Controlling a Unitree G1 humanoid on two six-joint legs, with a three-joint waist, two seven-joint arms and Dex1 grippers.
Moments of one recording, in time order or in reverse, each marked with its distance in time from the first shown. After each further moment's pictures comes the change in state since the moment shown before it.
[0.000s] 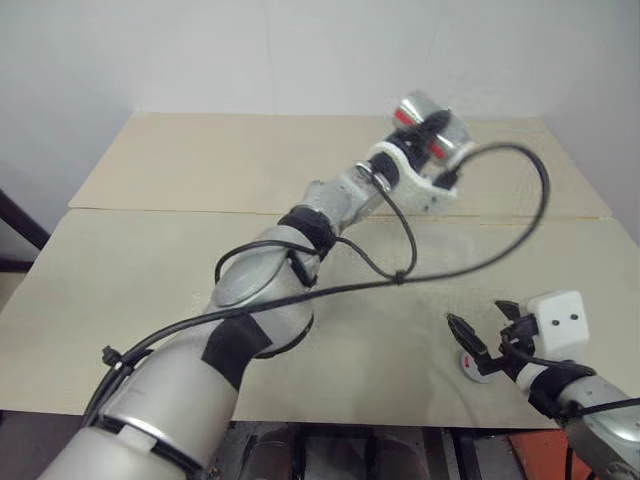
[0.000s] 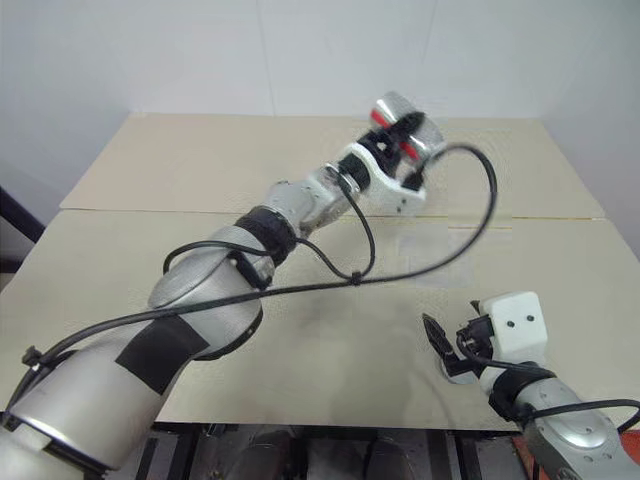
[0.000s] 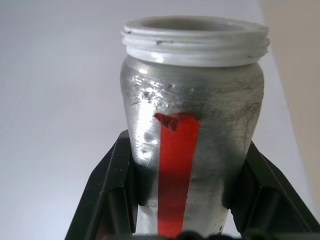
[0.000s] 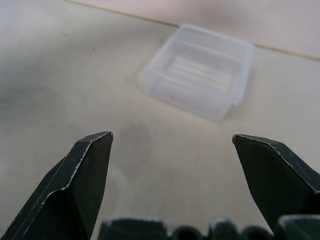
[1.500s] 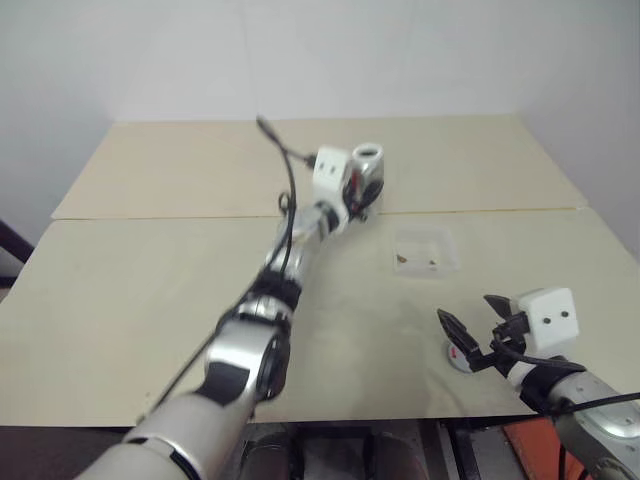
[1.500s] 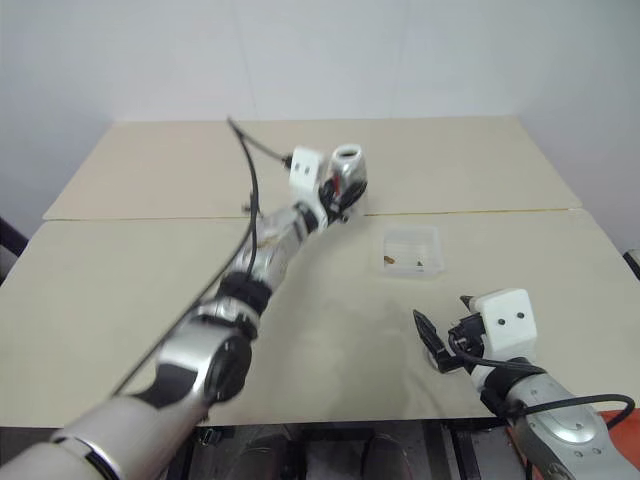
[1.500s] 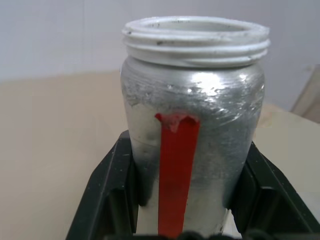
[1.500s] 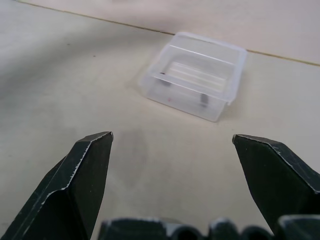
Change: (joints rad) left arm 0.600 -0.021 0.987 -0.570 -1.157 0.357 -0.920; right arm -0.048 -0.020 0.070 0.037 -0.010 -0.053 0.016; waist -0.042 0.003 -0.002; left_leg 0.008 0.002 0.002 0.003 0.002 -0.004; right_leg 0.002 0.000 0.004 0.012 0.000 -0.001
